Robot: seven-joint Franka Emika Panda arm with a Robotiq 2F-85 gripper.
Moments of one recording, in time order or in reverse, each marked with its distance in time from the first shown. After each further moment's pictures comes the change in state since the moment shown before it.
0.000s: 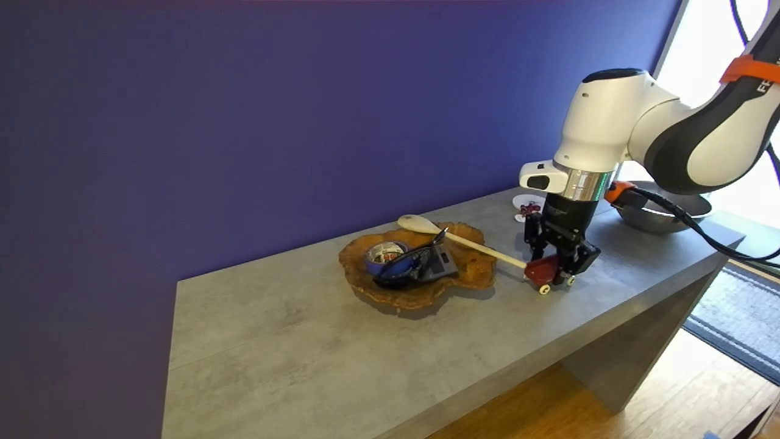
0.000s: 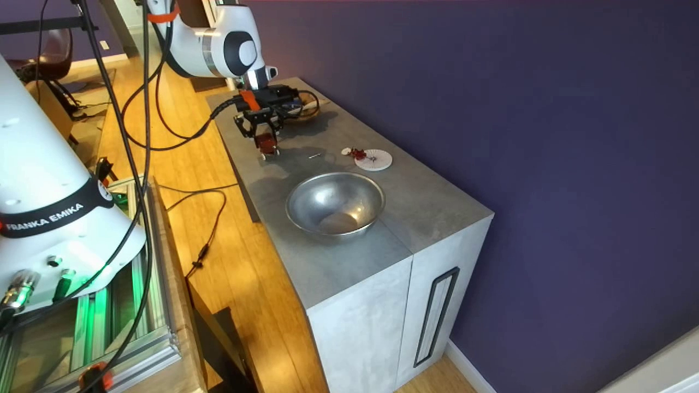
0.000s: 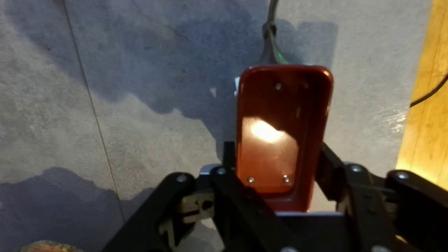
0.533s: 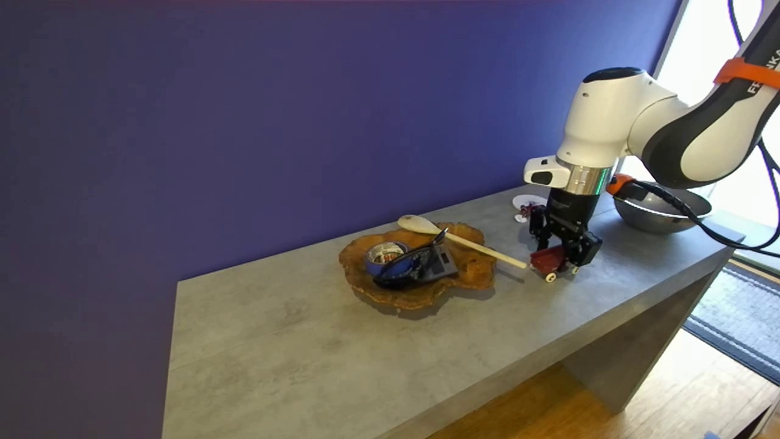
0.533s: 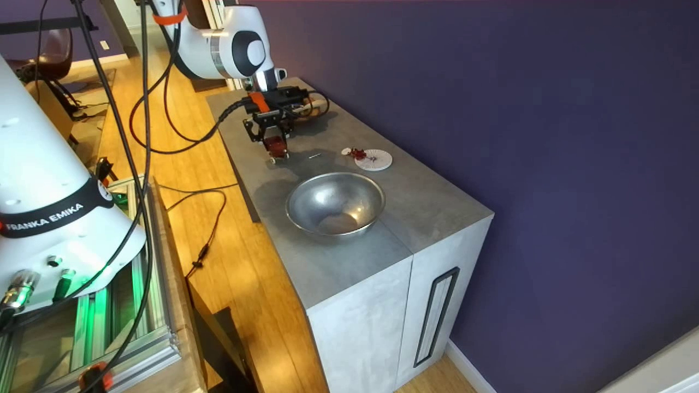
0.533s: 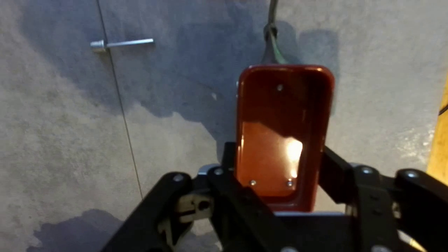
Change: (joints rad) arm -0.003 -0.009 -0.068 -0.003 -0.054 -0.018 0.000
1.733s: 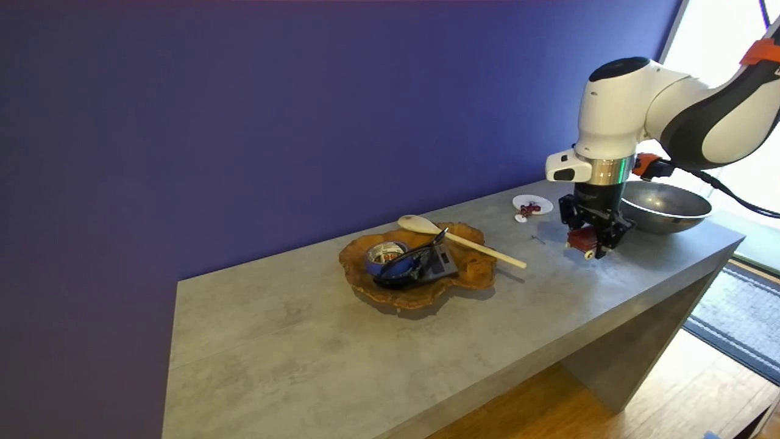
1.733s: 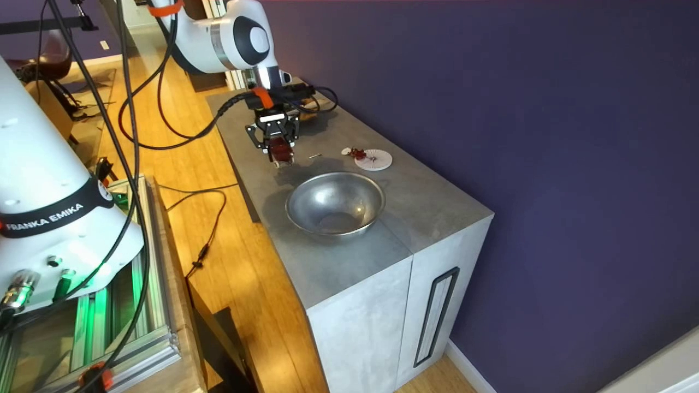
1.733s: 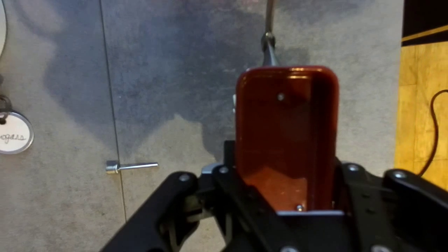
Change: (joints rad) arm -0.010 -0.100 -0.063 -0.055 -0.113 -0.204 0.003
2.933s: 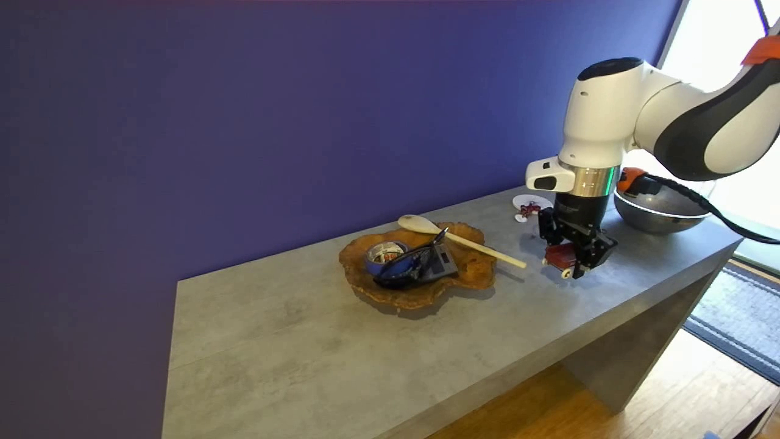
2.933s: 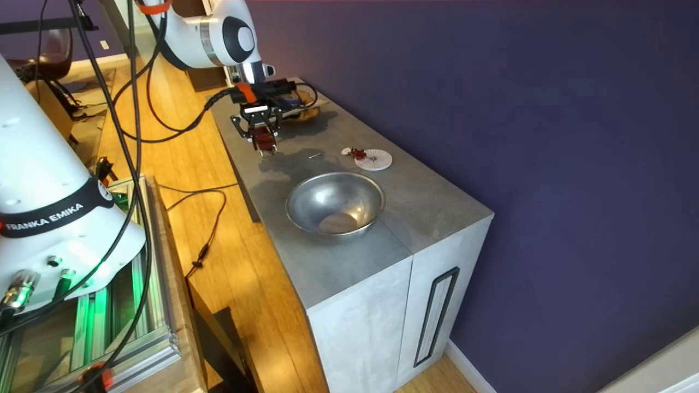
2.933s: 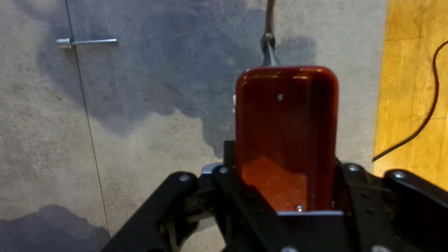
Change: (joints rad) arm 0.017 0.051 0.131 0.055 0.066 0.041 0.074
